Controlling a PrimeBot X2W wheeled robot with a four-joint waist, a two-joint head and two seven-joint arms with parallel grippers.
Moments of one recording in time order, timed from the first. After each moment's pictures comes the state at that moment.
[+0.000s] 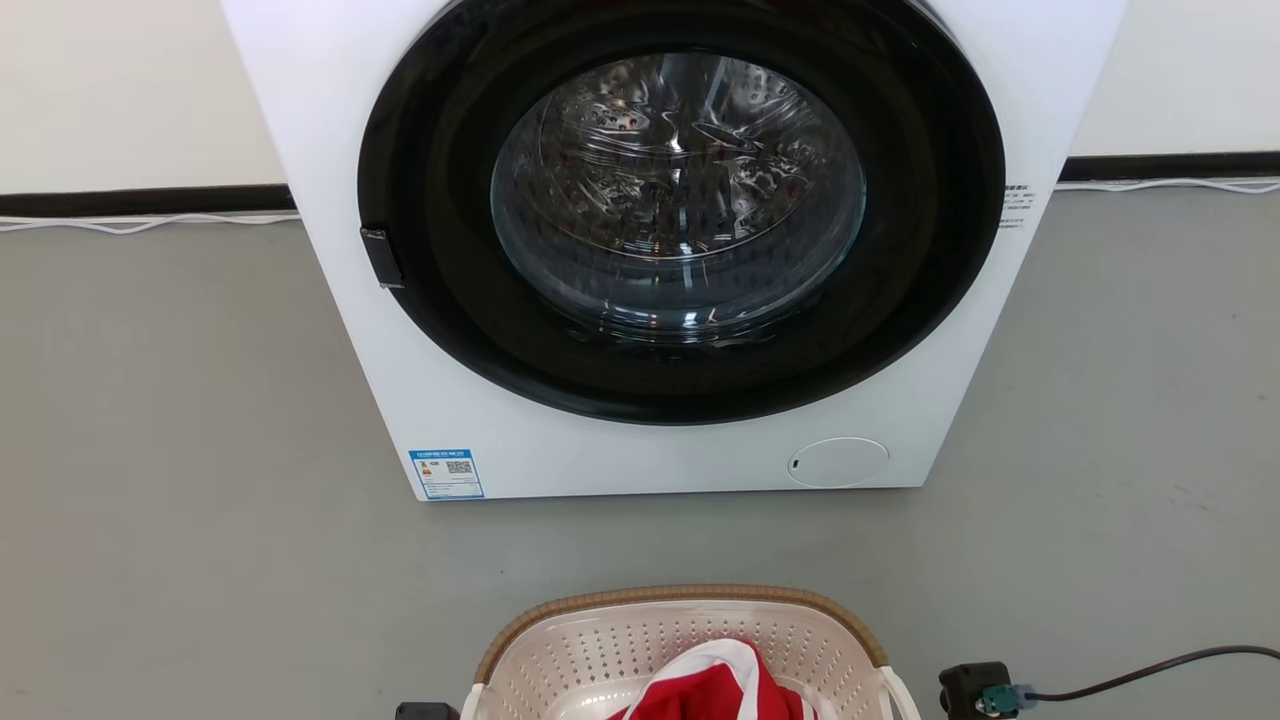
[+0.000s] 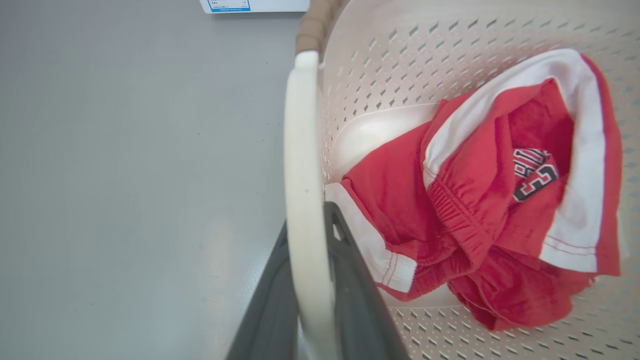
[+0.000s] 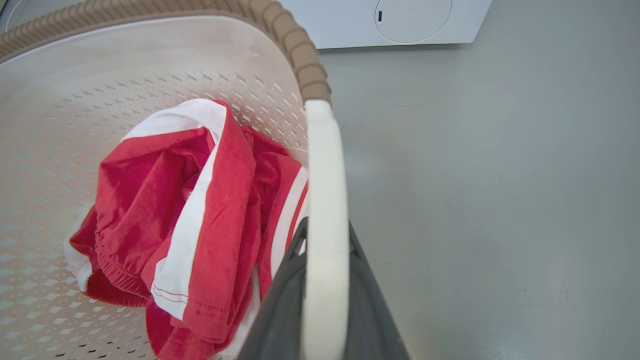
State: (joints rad) left arm -0.33 0.01 -0.65 1.28 -0.67 0.05 -0.20; right arm -0.37 -0.04 0.64 1.28 0.68 0.12 -0.14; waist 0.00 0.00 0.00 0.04
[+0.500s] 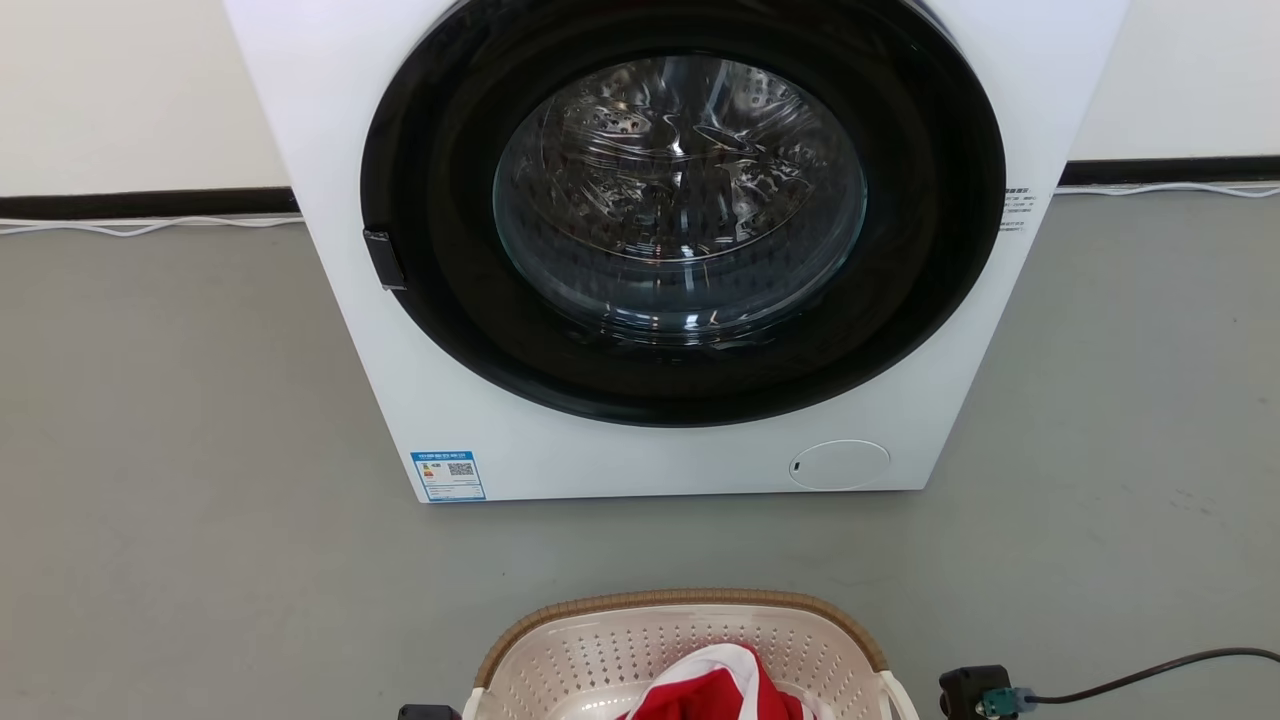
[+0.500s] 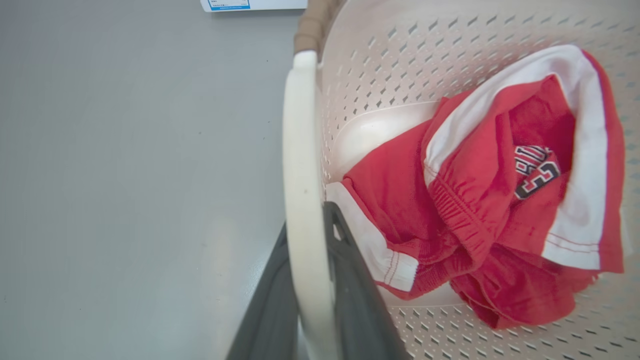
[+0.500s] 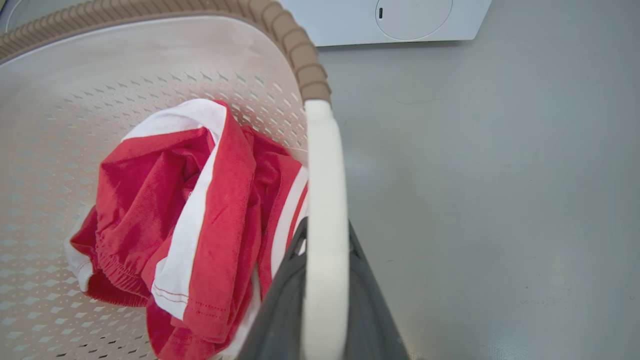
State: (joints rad) left arm -0.33 0.01 -0.67 1.28 -0.67 0.05 -0.20; right arm -0.37 -0.04 0.68 1.28 0.73 0.12 -0.14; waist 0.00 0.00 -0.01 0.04
